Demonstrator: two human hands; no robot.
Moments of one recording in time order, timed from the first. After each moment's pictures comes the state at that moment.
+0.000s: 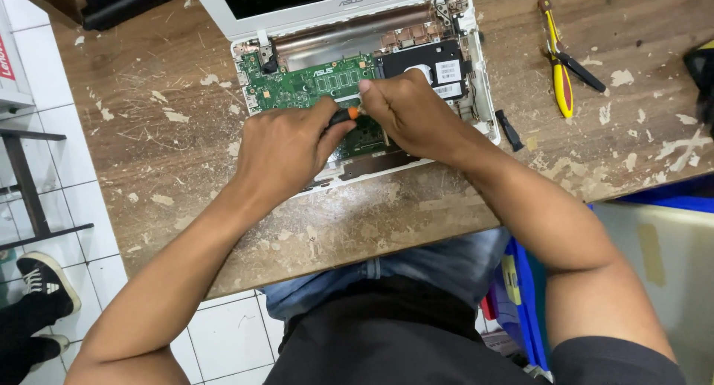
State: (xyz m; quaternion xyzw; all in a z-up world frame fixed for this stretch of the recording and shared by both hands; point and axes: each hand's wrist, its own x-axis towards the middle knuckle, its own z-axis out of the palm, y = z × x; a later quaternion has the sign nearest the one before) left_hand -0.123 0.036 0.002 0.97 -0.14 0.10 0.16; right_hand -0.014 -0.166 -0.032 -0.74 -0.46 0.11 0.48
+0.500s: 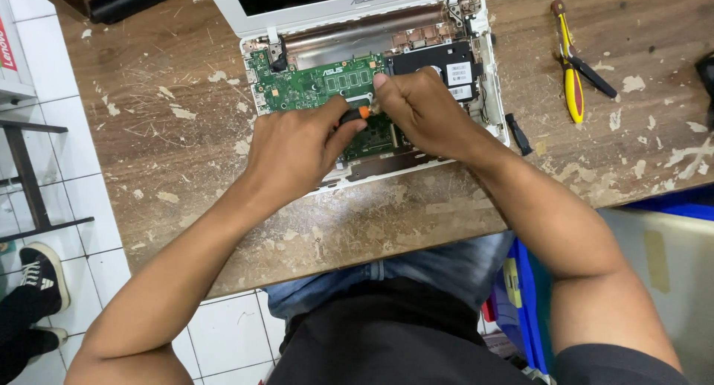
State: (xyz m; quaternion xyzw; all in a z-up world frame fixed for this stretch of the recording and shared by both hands) left_hand -0.122 0.033 0.011 0.97 -0.10 0.00 0.23; right_hand -0.014 -0.166 -0.027 -0.72 -0.42 0.15 0.53
